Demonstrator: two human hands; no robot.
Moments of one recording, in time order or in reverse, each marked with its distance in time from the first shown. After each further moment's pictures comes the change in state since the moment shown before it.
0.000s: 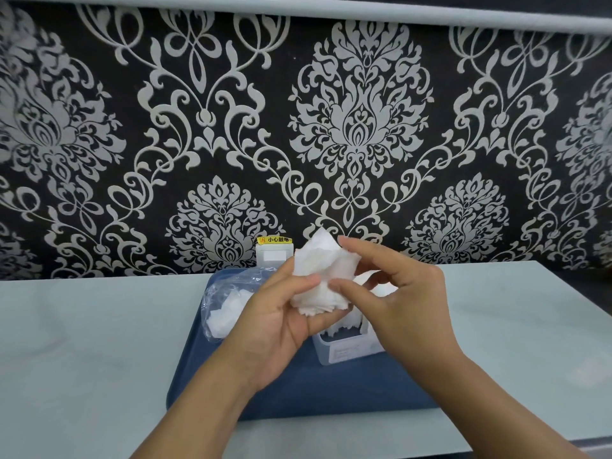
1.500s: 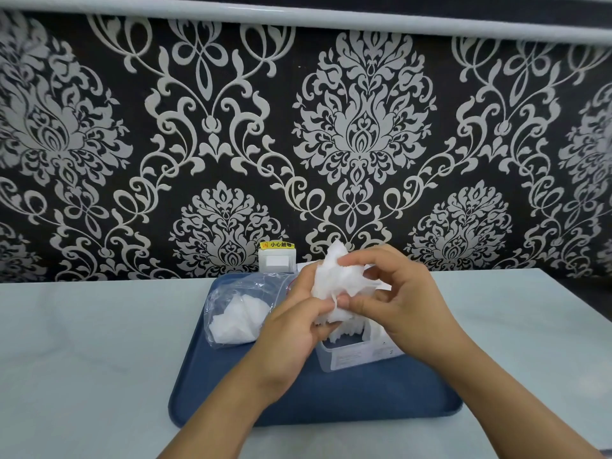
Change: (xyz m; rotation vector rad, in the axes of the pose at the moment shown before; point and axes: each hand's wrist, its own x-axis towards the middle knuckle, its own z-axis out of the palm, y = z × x) left_hand 0.006 -0.020 -0.005 0.334 0.006 0.062; right_hand 0.016 0.020 -0.011 0.179 -0.279 0.134
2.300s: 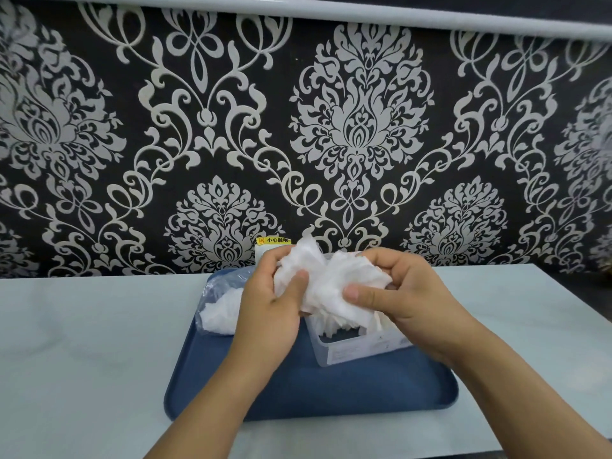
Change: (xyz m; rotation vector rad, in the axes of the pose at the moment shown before) left_hand 0.008 0.000 -0.013 0.330 0.422 0.203; right_hand 0.001 -0.006 -0.012 0.339 -0.176 0.180
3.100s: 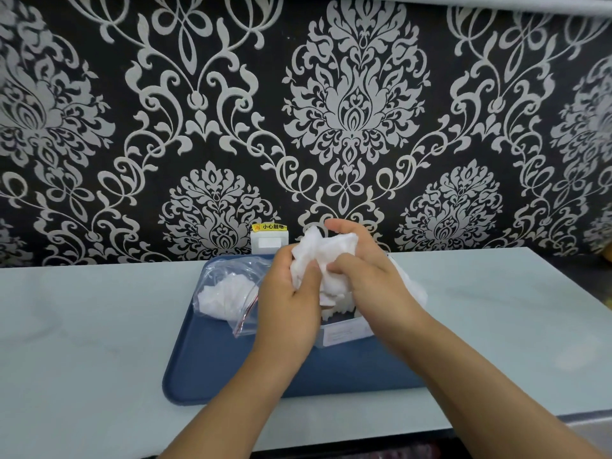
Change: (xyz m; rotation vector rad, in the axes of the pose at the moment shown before) left_hand -0.016 -0.003 0.027 0.077 0.041 0.077; right_hand 0.002 -0.002 0.048 -0.092 0.228 0.165
